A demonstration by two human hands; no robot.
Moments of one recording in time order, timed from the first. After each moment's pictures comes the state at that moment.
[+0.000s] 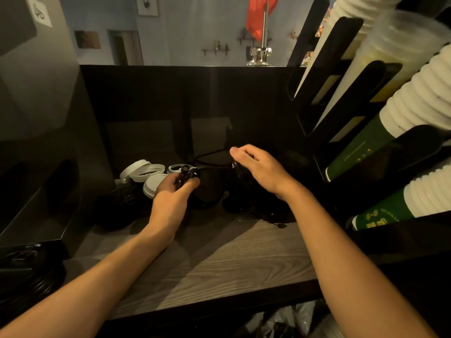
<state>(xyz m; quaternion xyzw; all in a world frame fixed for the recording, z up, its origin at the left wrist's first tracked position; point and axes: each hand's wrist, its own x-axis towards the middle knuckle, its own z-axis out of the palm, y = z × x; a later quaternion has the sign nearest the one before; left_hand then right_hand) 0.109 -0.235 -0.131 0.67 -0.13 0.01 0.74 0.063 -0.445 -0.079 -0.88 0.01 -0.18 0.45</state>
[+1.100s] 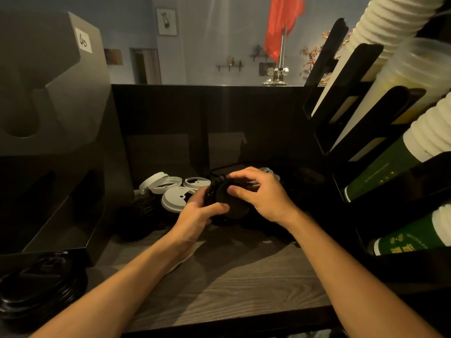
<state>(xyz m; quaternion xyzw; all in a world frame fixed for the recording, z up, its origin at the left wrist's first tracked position) 0.101 -0.228 -0.124 0.62 -0.23 -0.13 0.74 0.075 -0.416 -0.099 -0.83 -0.13 -0.25 0.47</state>
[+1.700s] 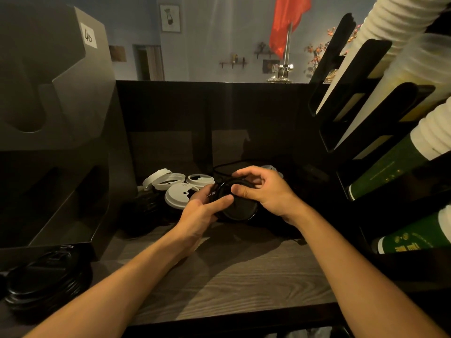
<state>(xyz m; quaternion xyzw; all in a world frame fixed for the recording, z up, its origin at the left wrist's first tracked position) 0.099 -0.231 -0.123 0.61 -0.22 -0.14 0.75 0.072 -0.418 -0.094 -0.82 -0.10 -0.17 0.53</state>
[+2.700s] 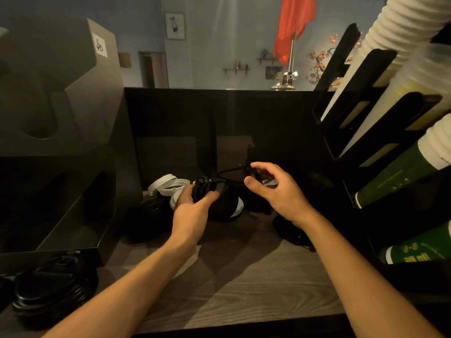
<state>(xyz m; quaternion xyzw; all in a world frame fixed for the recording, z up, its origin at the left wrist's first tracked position) 0.109 -0.223 -0.120 0.69 -0.08 0.02 0.72 0.067 -0.424 -0.085 -0.85 -0.03 -0.25 0.46</state>
